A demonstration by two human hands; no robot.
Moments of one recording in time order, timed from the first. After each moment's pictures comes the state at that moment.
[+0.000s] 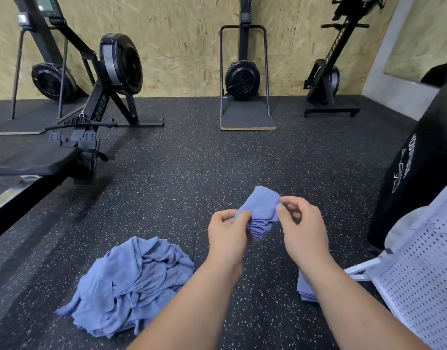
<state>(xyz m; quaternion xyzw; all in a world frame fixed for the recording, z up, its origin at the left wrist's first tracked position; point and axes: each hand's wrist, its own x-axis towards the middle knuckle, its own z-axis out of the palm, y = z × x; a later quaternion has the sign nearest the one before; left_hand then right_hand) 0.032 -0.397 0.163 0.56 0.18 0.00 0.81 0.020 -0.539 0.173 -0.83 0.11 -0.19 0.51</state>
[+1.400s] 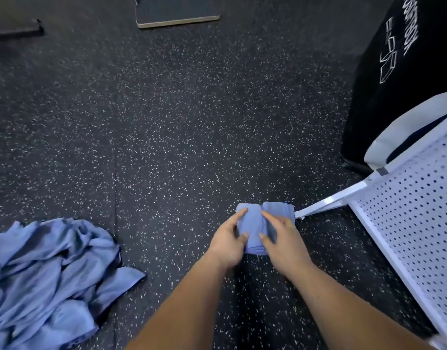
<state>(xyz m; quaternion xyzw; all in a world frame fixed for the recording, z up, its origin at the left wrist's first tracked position) 0.141 -0.532 -0.207 0.78 -0.02 -0.30 0.54 0.078 -0.697 -0.181 -0.91 0.21 0.10 0.35</state>
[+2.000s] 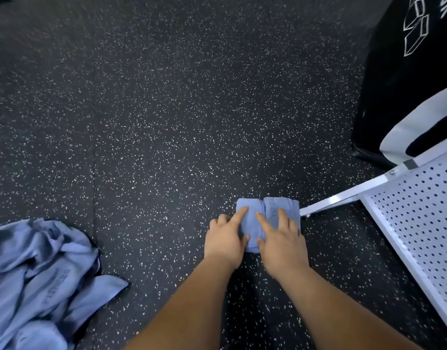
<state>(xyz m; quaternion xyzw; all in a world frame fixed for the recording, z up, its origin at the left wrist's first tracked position) 0.167 -0.552 -0.260 0.93 -0.12 -0.25 0.25 0.104 -0.693 -0.230 -0.96 0.18 0.17 0.10</state>
